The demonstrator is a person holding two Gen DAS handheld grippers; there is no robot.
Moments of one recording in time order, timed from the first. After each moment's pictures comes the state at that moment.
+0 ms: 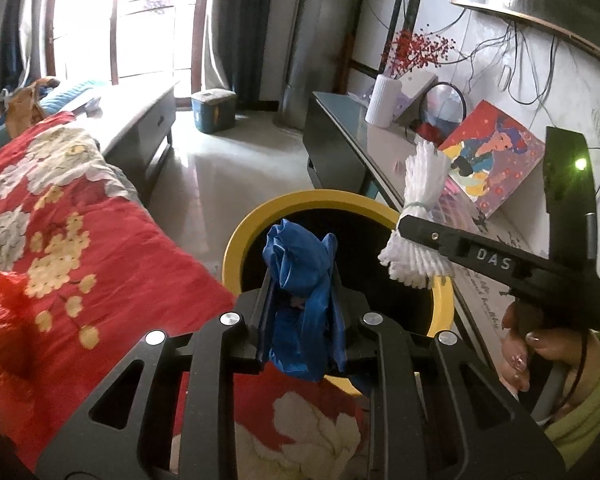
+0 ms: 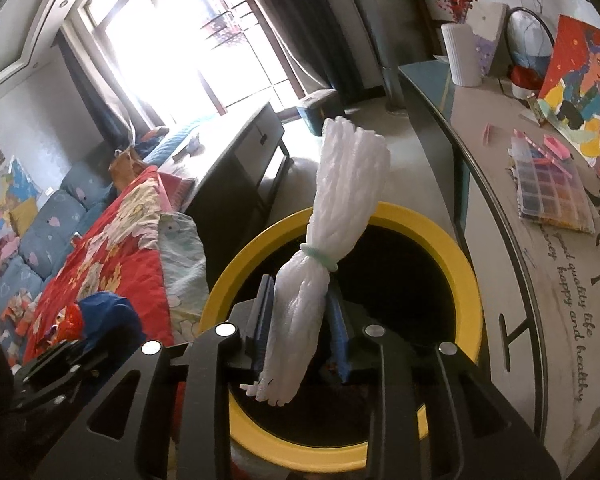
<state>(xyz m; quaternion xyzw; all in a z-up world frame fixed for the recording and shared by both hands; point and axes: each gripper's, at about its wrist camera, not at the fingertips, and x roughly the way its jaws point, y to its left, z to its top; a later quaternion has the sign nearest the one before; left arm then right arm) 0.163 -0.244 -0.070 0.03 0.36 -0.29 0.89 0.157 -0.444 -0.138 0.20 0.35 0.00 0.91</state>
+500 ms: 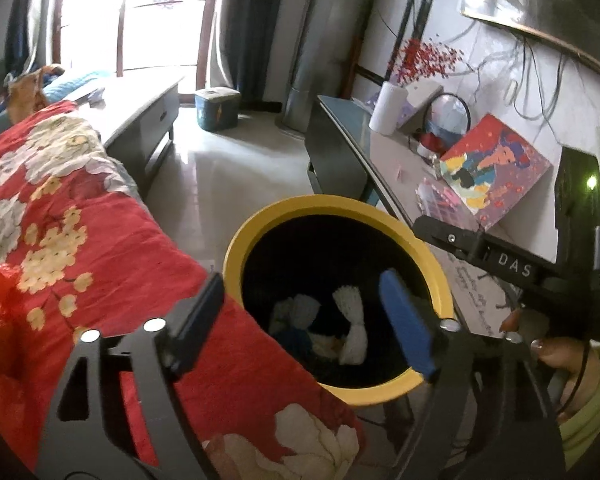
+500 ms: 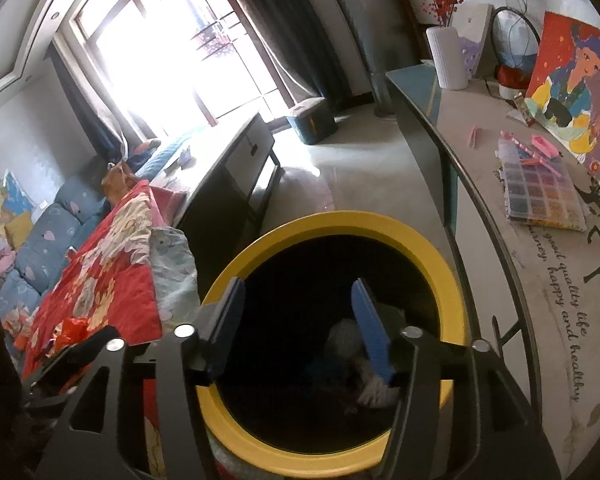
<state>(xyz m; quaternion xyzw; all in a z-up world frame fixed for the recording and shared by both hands) 0.169 -0.231 -0.069 -0.01 0.36 -0.28 0.89 0.154 -0.455 -0.134 0.21 0.34 -0.01 0.92</state>
